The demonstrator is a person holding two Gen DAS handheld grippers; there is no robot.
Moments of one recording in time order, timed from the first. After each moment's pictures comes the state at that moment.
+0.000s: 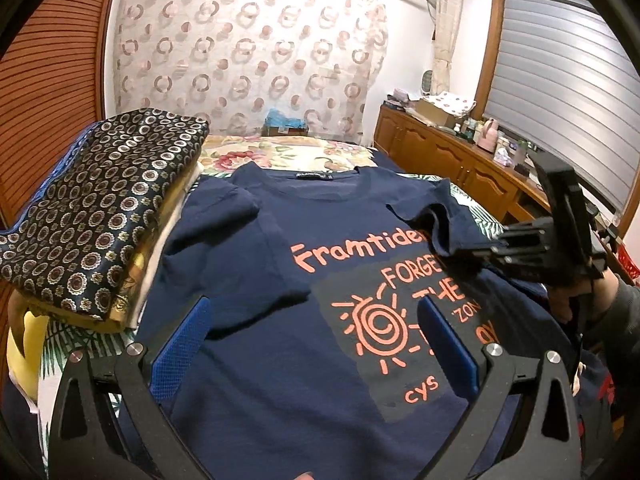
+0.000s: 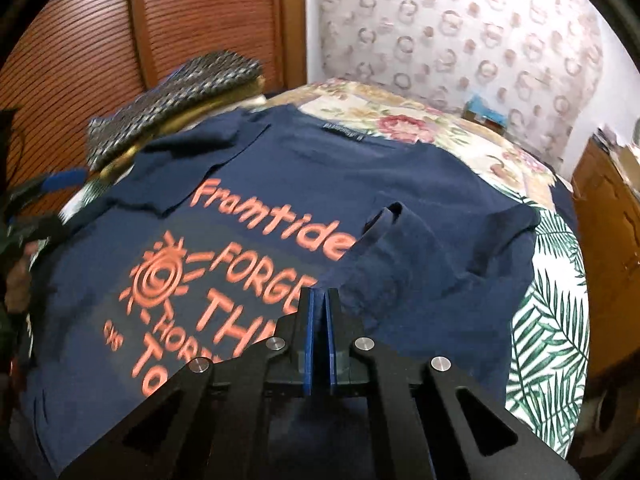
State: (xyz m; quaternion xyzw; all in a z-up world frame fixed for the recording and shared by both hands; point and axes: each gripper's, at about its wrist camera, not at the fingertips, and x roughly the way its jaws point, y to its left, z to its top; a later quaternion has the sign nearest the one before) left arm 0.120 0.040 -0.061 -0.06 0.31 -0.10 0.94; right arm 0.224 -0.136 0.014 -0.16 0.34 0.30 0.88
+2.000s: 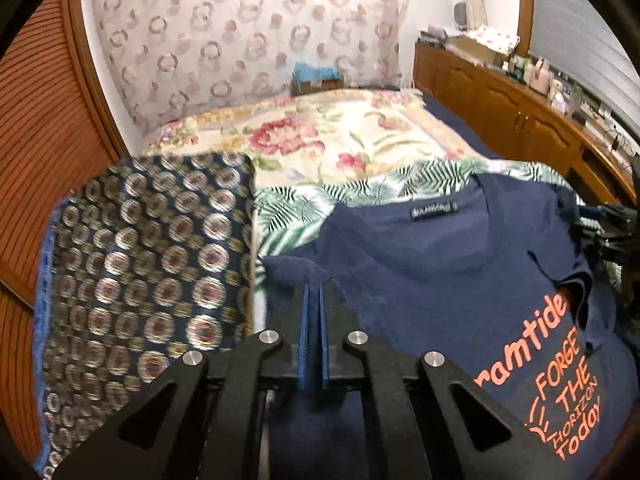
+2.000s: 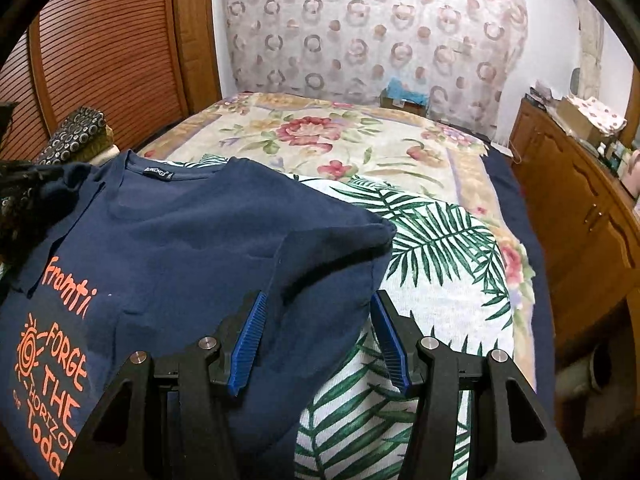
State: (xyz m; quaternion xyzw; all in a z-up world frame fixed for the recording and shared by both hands) left arm 0.322 0.090 -0.047 0.04 0.41 -0.05 0.91; right arm 0.340 -0.182 0.012 -0.09 0.33 0.18 0.92
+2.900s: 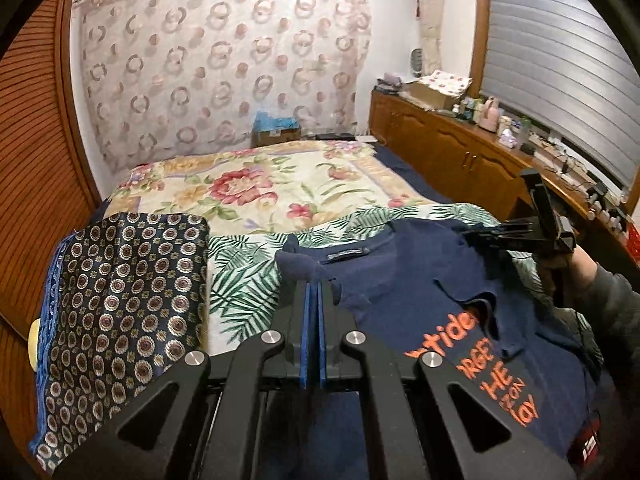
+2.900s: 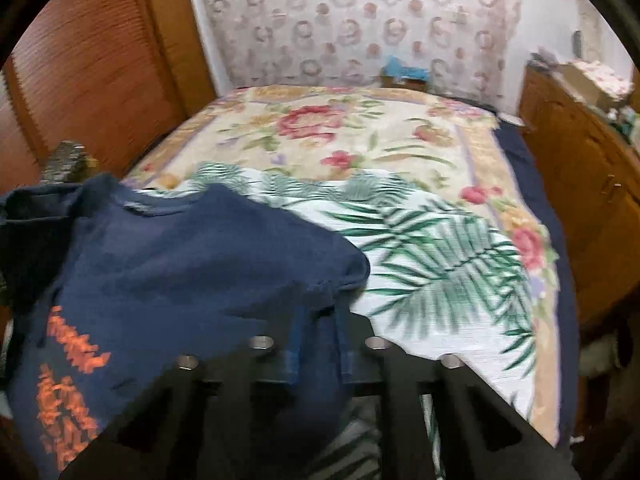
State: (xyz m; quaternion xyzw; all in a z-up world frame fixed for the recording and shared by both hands) left arm 0.250 0.070 0.009 0.01 0.33 -0.13 0.93; right arm 0.383 -0.180 0.023 -0.04 0.36 0.21 0.91
